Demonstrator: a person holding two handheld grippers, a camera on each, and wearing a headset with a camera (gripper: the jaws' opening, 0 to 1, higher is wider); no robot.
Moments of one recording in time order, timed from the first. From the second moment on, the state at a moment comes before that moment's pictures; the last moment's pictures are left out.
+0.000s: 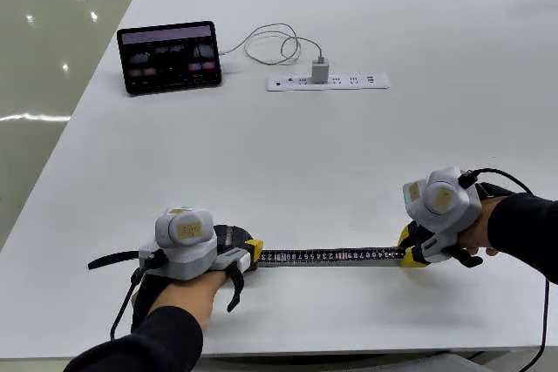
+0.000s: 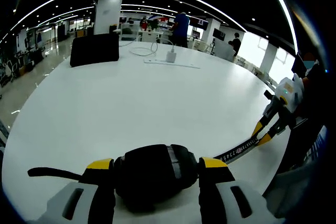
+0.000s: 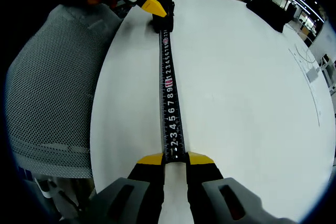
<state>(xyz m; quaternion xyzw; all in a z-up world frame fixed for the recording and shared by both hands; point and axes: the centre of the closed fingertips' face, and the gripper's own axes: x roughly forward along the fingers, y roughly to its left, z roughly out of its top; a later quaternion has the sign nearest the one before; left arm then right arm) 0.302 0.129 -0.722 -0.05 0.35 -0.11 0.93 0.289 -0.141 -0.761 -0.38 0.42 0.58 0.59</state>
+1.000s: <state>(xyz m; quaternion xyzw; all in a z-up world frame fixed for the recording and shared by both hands) 0.302 0.130 -0.728 0.01 0.37 -0.10 0.92 0.288 -0.133 -0.762 -0.37 0.41 0.58 0.60</state>
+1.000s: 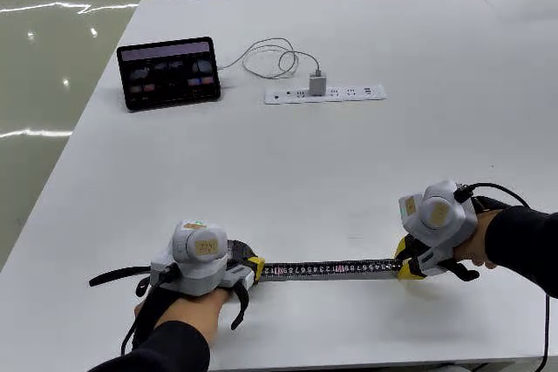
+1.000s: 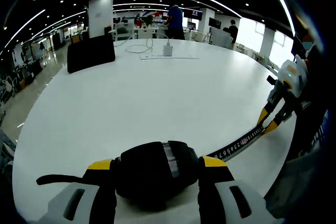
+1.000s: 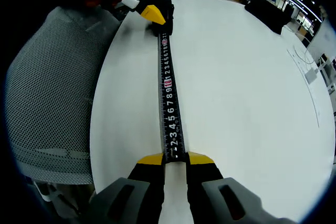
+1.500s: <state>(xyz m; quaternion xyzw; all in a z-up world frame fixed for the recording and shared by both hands) 0.302 0.130 -0.727 0.01 0.37 -0.10 0.92 0.288 -0.124 -0.762 -0.36 0.40 0.58 0.61</state>
